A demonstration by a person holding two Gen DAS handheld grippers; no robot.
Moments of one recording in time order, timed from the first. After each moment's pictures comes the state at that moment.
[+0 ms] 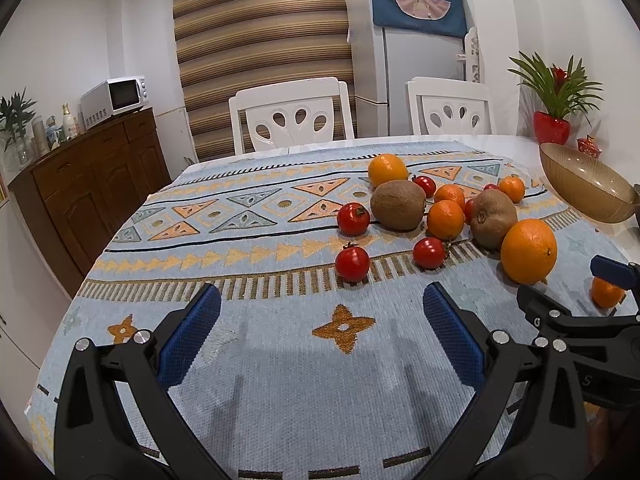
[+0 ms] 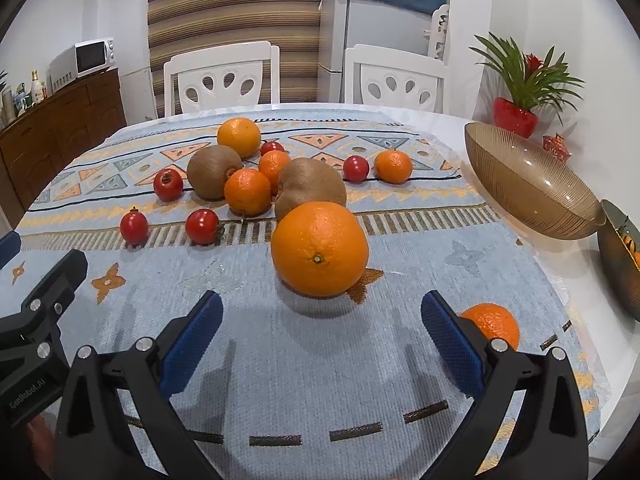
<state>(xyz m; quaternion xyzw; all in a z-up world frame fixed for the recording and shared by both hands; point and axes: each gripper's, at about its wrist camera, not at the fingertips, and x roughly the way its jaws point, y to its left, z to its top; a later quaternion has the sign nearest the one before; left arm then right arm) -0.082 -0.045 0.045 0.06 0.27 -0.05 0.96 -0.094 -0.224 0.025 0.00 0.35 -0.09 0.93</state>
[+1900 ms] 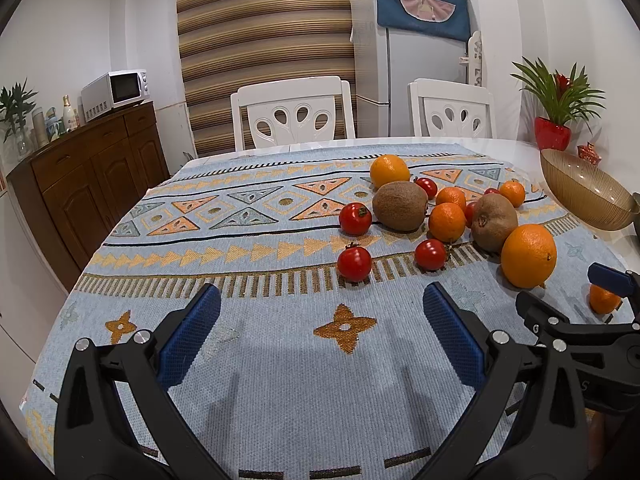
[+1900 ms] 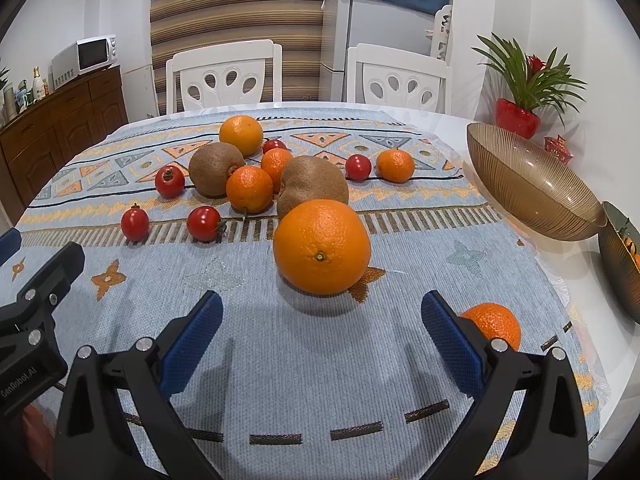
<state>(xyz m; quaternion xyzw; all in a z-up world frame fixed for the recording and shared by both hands) -0.082 -0.041 0.047 0.06 0.27 -0.05 0.96 -0.092 -0.223 0.024 0.00 0.35 -0.08 0.93</state>
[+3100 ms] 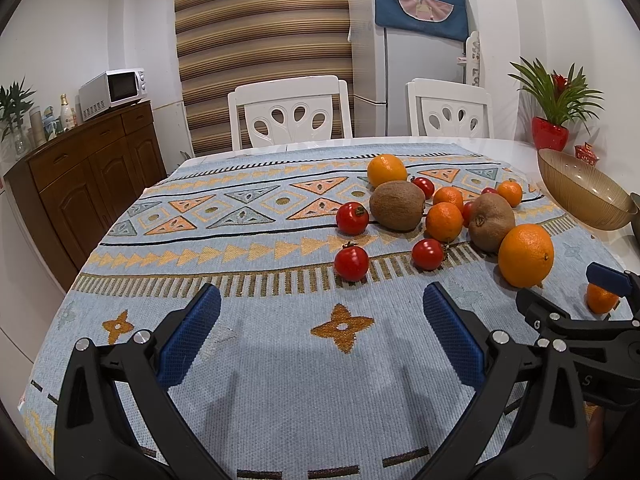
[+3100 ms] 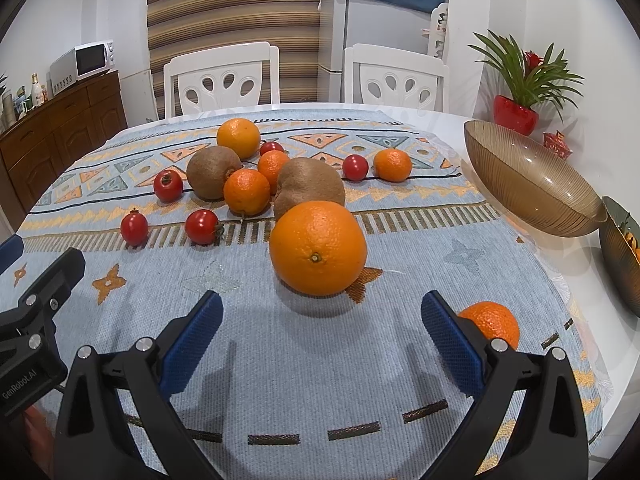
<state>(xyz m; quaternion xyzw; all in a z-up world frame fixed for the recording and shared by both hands) -0.085 -0.044 0.047 0.05 0.27 -0.05 0.96 -0.093 -0.227 0.025 0.01 0.35 -0.08 0.93</state>
